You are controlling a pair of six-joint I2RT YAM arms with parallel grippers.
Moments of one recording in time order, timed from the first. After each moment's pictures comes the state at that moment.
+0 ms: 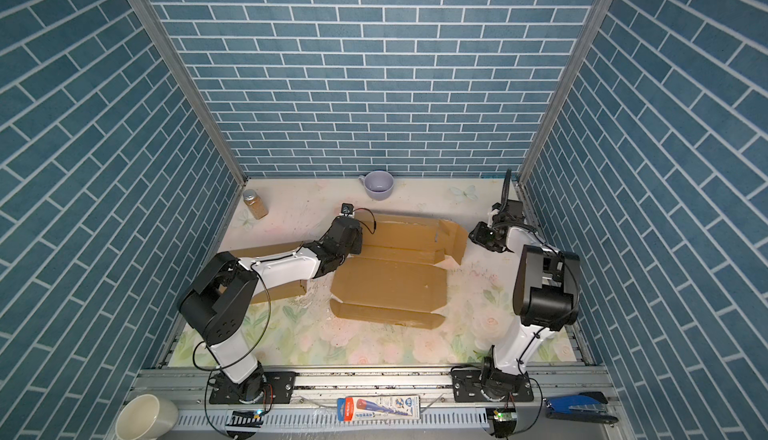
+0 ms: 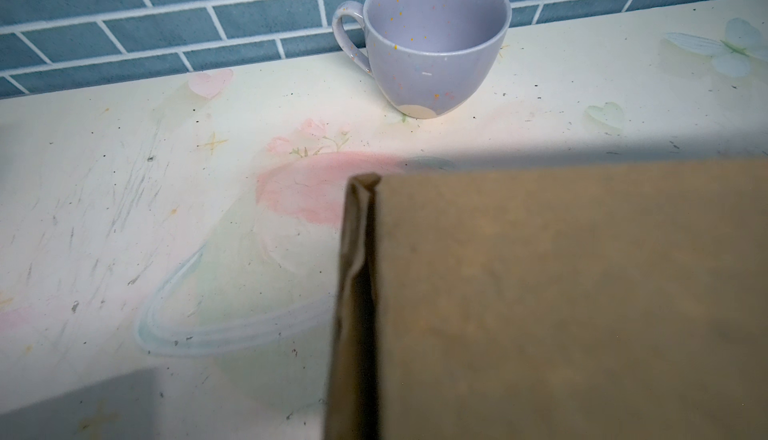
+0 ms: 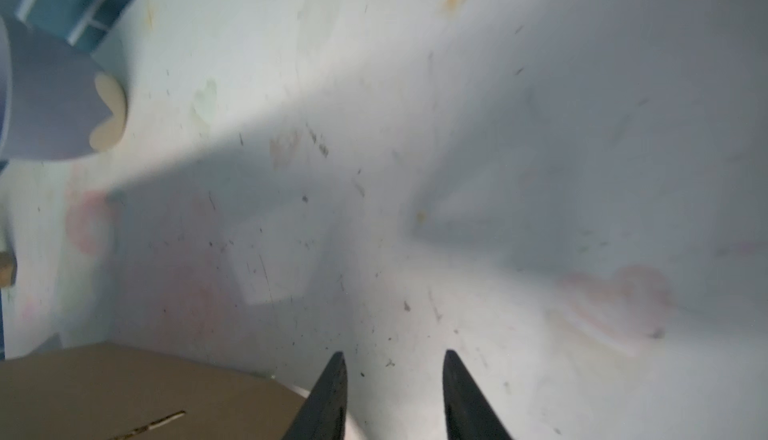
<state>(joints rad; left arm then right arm) -0.65 1.77 1.01 0.06 -0.41 -0.30 -0.09 1.79 1.09 -0.36 -0.43 0.22</state>
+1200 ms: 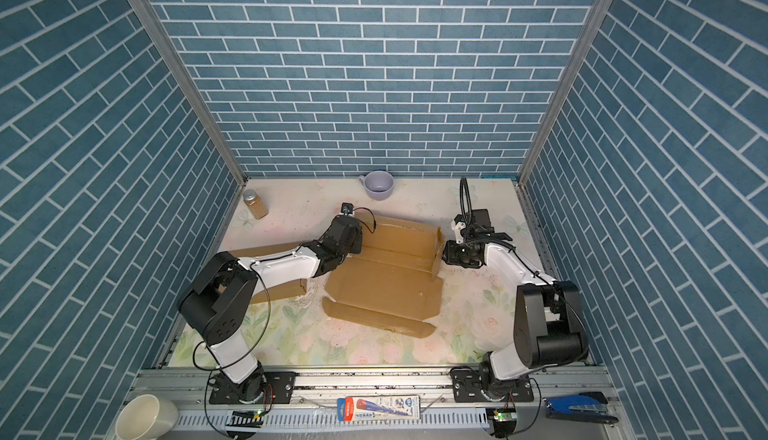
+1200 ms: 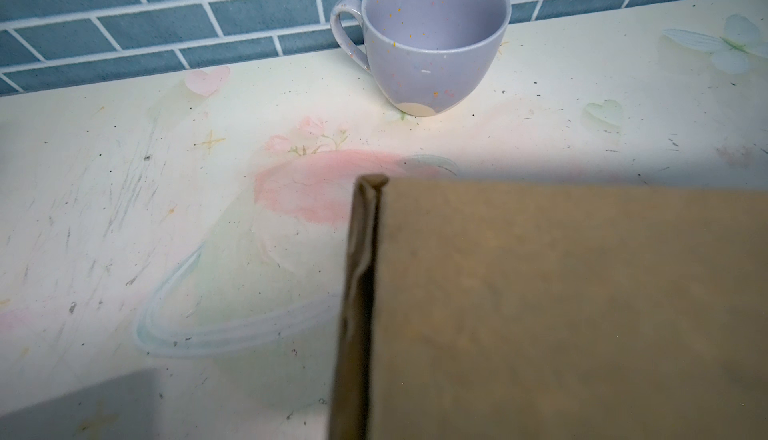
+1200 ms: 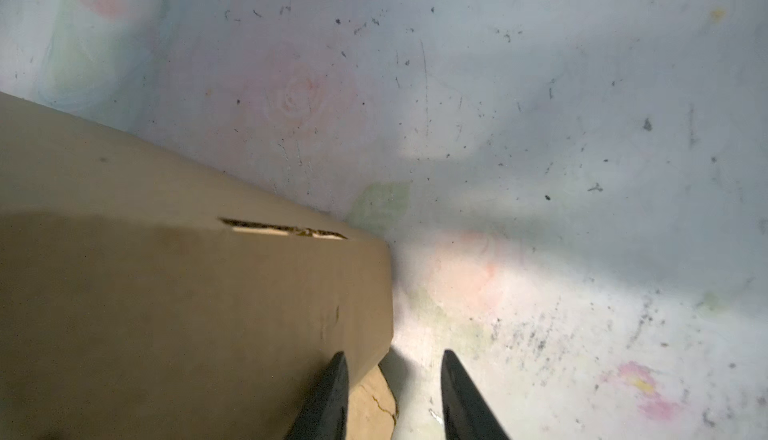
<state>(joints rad) -0.64 1.77 1.02 0.05 -0.40 -0.30 0.17 1.49 0.94 -0.55 -0.34 0.14</state>
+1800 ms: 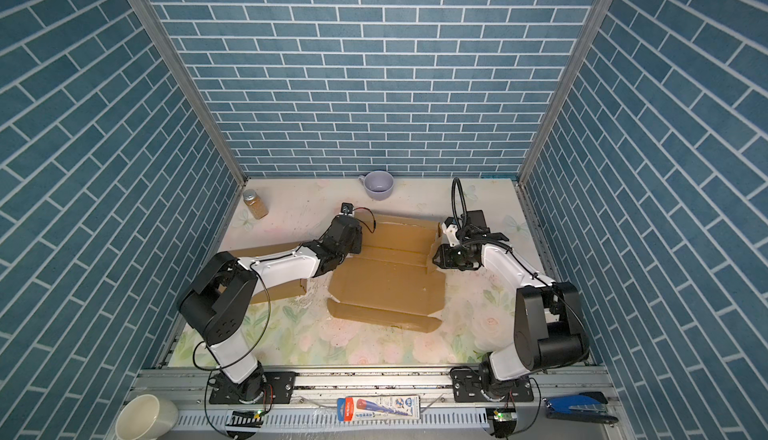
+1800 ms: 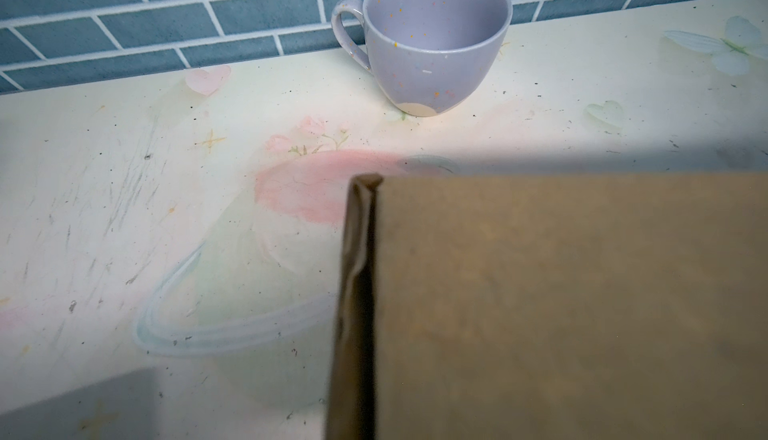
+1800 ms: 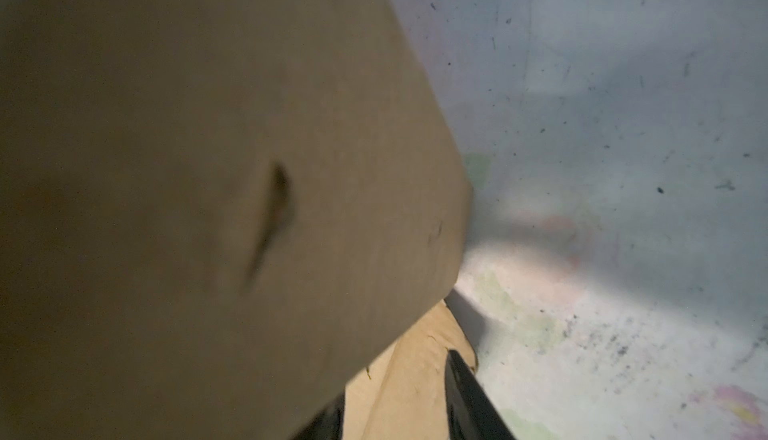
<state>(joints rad) -0.64 1.77 1.02 0.05 -0.40 -0.31 0.22 1.49 0.94 -0.57 -0.45 0.08</state>
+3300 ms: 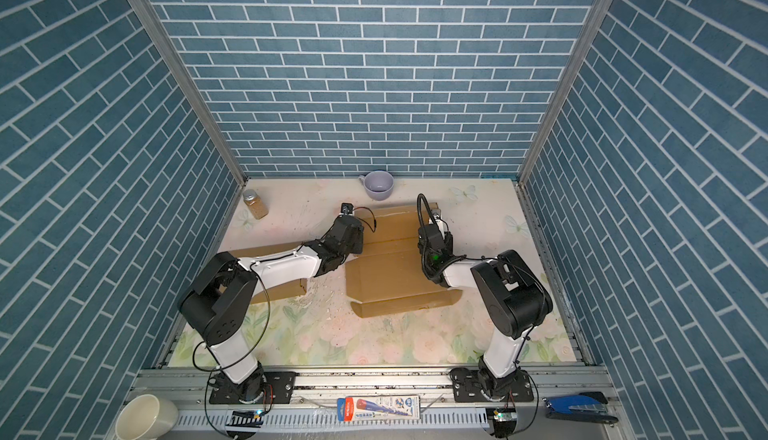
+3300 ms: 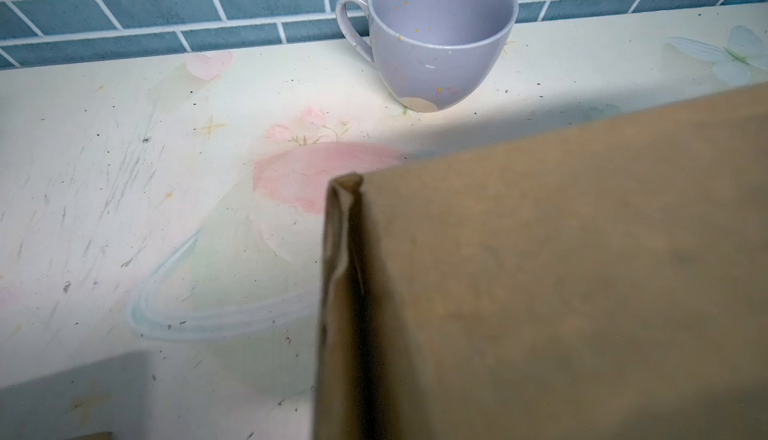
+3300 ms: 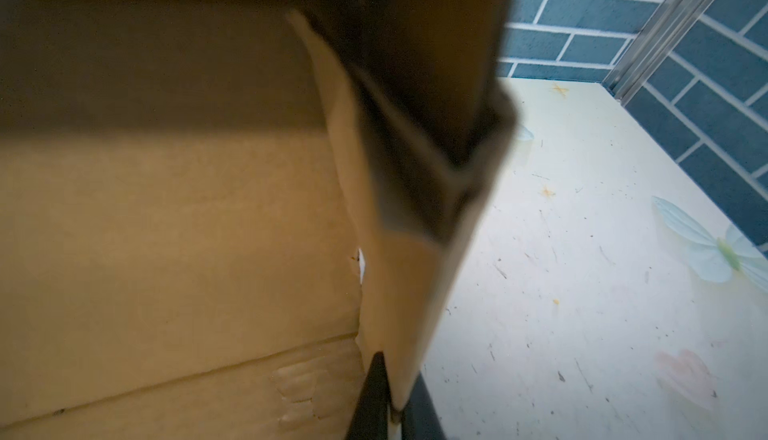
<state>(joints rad) -0.66 1.77 1.04 0.00 -0.41 -0.36 0.53 1.75 0.75 0.45 0.54 0.19</state>
